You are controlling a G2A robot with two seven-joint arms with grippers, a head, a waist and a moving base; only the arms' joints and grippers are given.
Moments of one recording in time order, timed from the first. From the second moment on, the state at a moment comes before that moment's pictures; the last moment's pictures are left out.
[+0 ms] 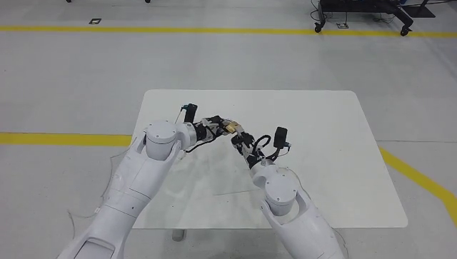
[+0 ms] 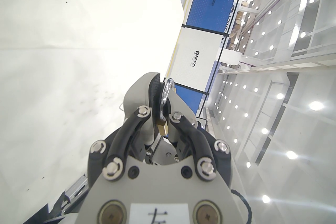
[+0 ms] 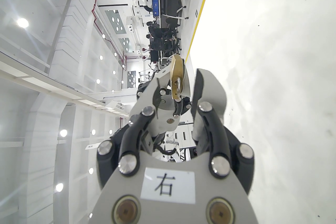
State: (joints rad) left arm 0.95 -1.31 -1.05 -1.23 -0.28 0.40 -0.68; right arm -1.47 -1.48 1.07 -1.67 0.12 0.25 -0.12
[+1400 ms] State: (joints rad) left arm 0.77 -1.38 -0.99 -0.68 -0.79 0.52 -1.08; right arm -1.58 -1.42 1.22 -1.90 0.31 0.23 0.30
